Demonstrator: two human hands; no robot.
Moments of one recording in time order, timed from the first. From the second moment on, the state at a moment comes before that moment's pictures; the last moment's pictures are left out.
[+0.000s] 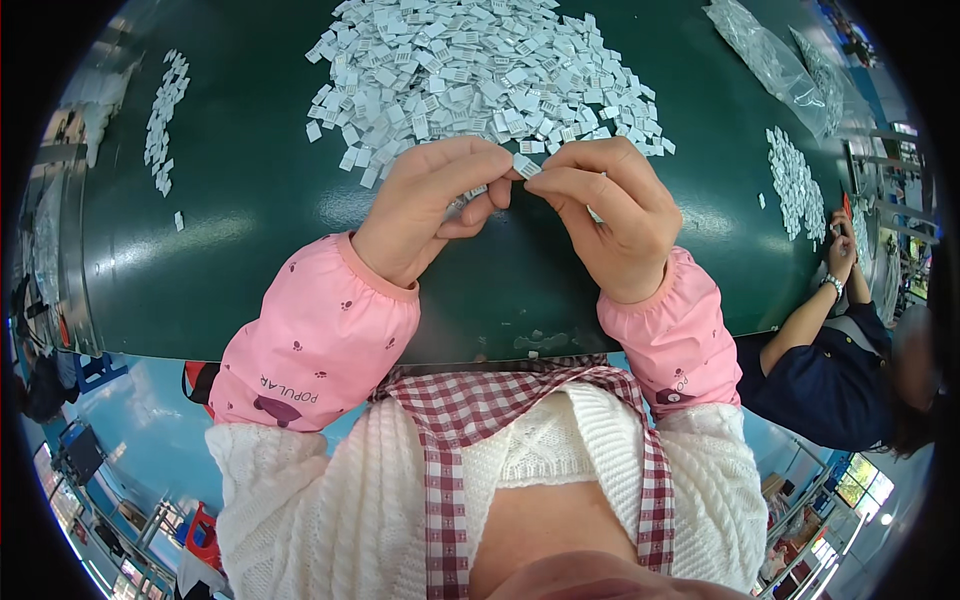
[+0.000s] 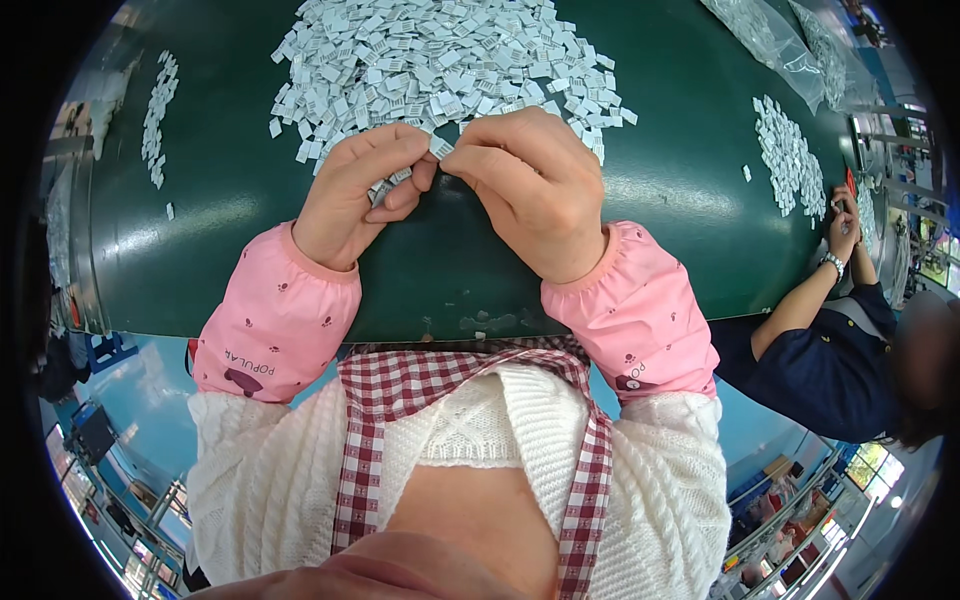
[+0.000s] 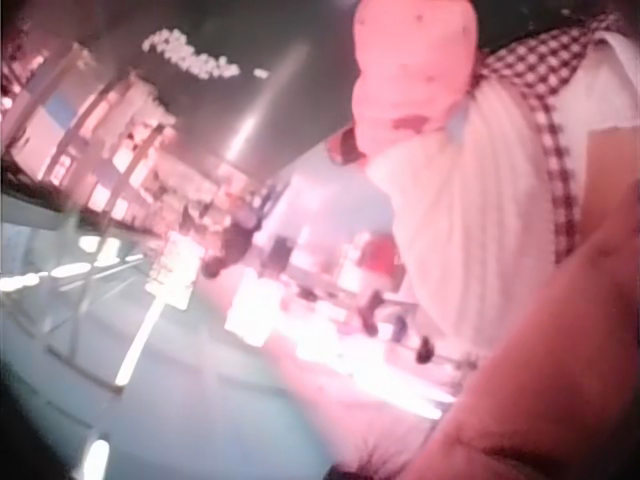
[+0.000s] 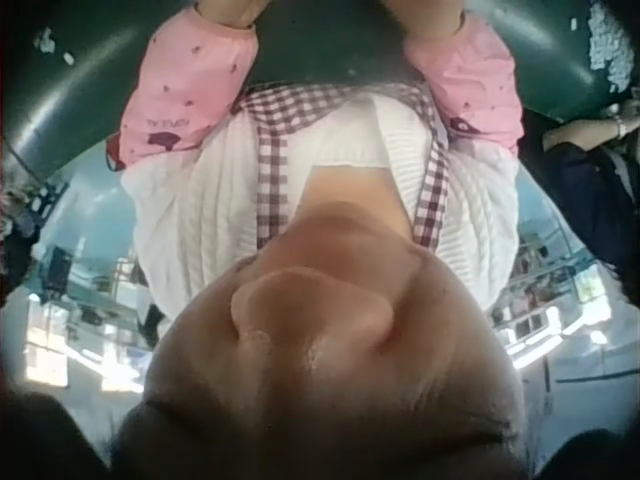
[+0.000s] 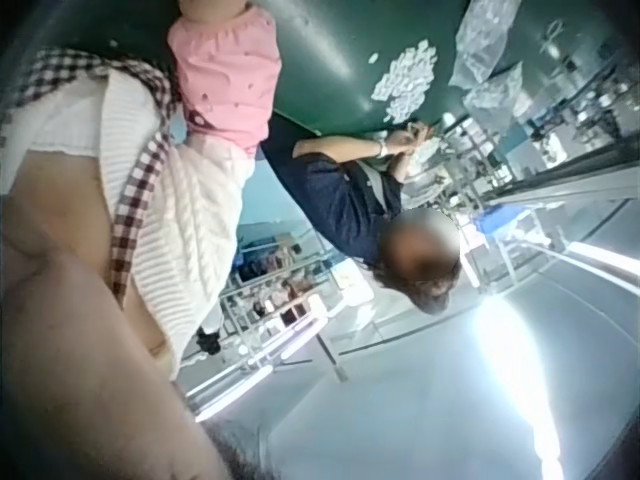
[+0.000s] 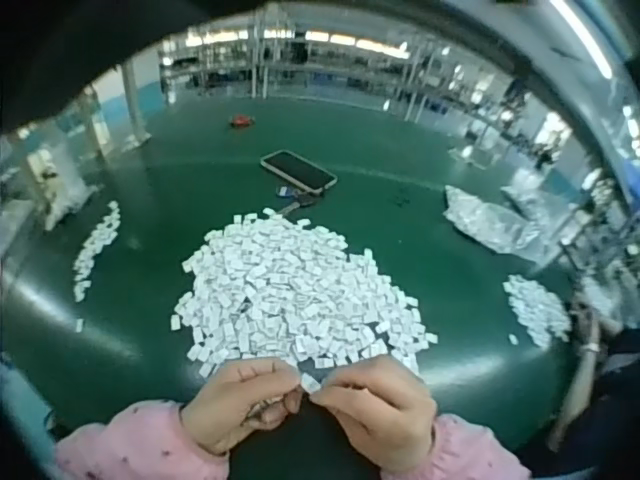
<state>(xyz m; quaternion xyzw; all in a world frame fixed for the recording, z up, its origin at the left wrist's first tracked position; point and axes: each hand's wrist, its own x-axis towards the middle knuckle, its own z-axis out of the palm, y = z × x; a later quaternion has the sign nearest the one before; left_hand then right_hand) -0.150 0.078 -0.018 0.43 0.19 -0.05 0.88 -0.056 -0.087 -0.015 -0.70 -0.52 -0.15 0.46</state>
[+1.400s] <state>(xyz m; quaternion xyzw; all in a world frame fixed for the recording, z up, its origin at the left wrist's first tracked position) -0.150 0.084 -0.023 0.38 0.17 -0.10 0.90 -0.047 -0.091 -0.023 -0.62 -0.32 0.28 0.66</state>
